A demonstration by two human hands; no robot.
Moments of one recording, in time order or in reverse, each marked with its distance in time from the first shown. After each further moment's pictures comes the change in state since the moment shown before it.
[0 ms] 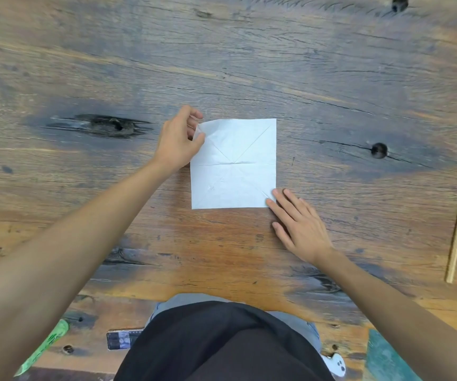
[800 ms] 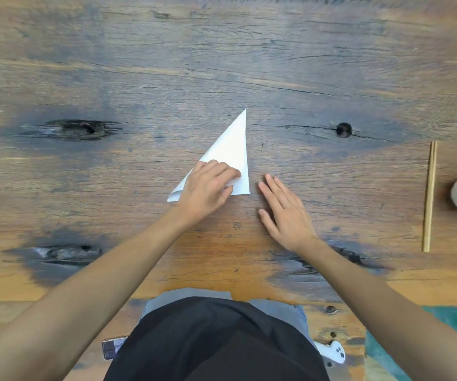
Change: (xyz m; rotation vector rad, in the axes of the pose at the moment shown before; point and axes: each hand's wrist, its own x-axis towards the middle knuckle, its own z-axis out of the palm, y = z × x) left_hand -0.103 0.058 0.086 0.345 -0.120 0.569; right_hand -0.026 0.000 -0.009 0.202 0.052 0.202
